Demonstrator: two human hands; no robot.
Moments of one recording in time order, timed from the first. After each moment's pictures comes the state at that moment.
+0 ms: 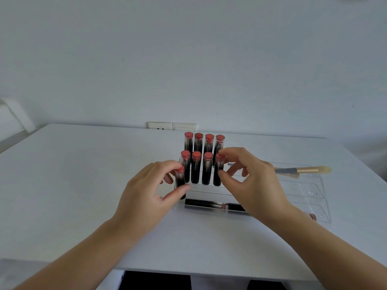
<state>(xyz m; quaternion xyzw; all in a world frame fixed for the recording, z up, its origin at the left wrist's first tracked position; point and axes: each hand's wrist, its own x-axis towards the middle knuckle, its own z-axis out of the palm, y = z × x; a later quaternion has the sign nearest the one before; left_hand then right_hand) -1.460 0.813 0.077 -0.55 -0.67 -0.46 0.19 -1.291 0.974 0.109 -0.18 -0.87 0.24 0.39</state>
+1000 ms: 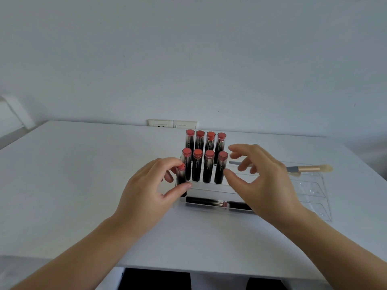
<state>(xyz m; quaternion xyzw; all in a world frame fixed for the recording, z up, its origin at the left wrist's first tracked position) -1.461 0.813 0.079 -0.56 -0.67 -0.45 0.18 -1.279 0.973 0.115 -0.18 -0.87 0.18 0.42</state>
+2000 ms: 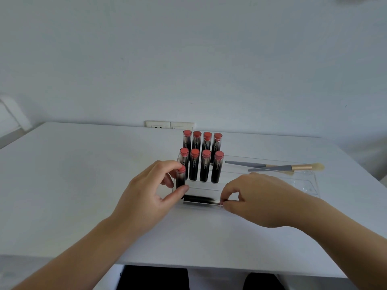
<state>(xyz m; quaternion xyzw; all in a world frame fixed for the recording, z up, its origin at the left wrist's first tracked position) -1.459 0.807 0.080 -0.59 -0.66 -0.45 0.15 -1.266 0.967 0.145 -0.21 -0.97 0.10 -0.04</state>
